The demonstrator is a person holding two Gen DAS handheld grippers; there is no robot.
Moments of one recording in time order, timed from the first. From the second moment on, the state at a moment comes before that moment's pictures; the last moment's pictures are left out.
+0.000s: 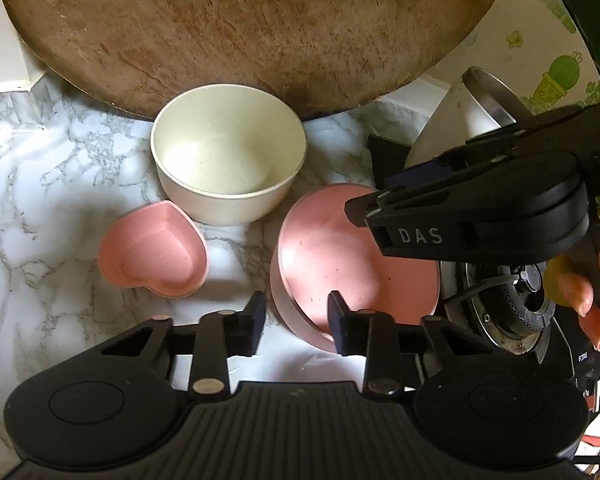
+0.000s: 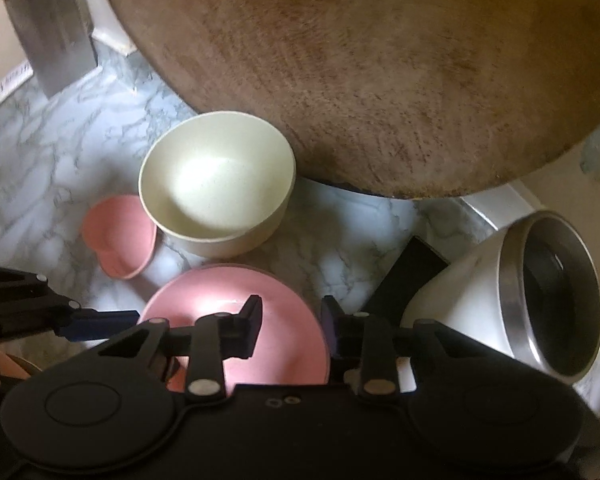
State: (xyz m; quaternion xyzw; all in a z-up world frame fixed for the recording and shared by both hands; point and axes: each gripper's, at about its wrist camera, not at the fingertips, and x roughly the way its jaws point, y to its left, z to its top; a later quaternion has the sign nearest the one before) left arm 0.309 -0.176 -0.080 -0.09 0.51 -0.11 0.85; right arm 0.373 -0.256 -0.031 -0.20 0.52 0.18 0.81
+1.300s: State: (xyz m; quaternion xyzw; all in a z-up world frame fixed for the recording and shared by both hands) left arm 0.283 -0.132 -0.014 -0.07 0.47 -0.11 0.88; right arm 0.323 -0.227 0.037 -0.21 0.45 0.19 0.84
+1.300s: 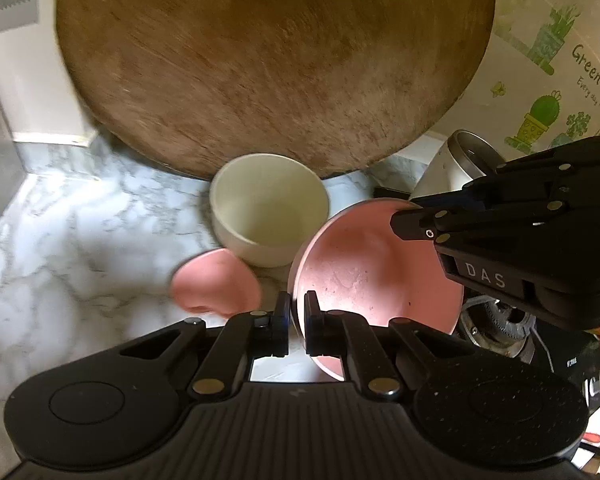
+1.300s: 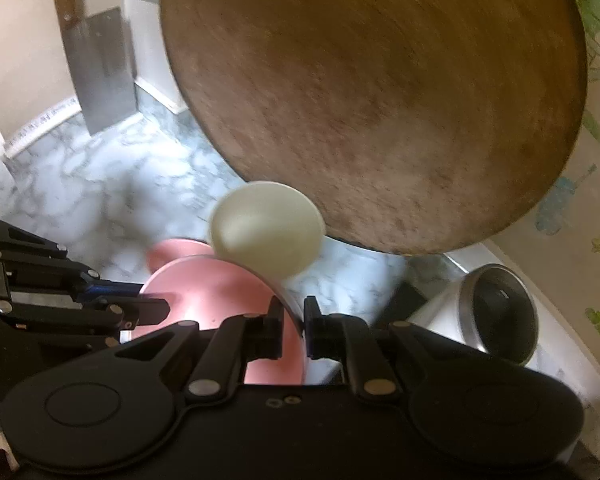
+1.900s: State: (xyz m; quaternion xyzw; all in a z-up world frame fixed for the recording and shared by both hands) left arm 0.212 0.001 0.013 -0.06 0.47 -0.07 0.88; right arm 0.261 -0.100 0.044 -0.19 0.45 0.24 0.84
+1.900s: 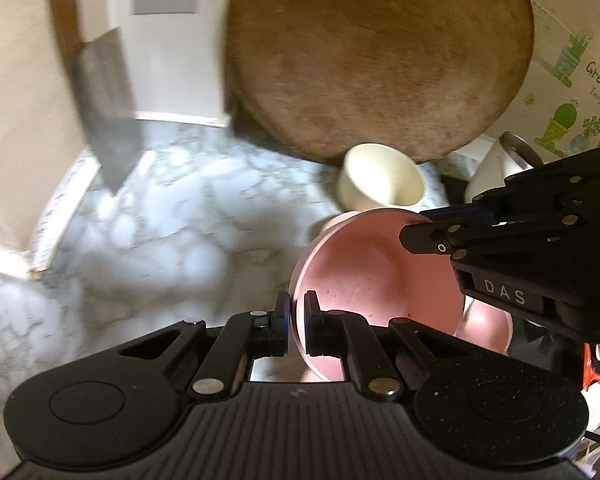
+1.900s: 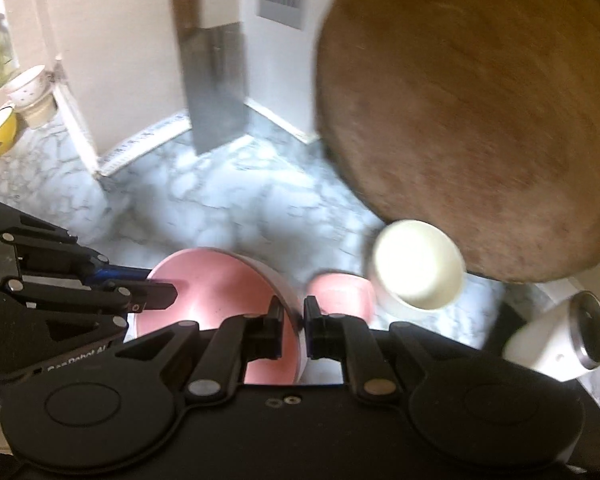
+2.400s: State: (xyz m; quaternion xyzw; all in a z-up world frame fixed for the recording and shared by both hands) left arm 0.180 0.115 0.007 -0.04 0.49 -0.04 0.87; right arm 0.220 -0.001 0.009 -0.17 0.48 0.27 0.82
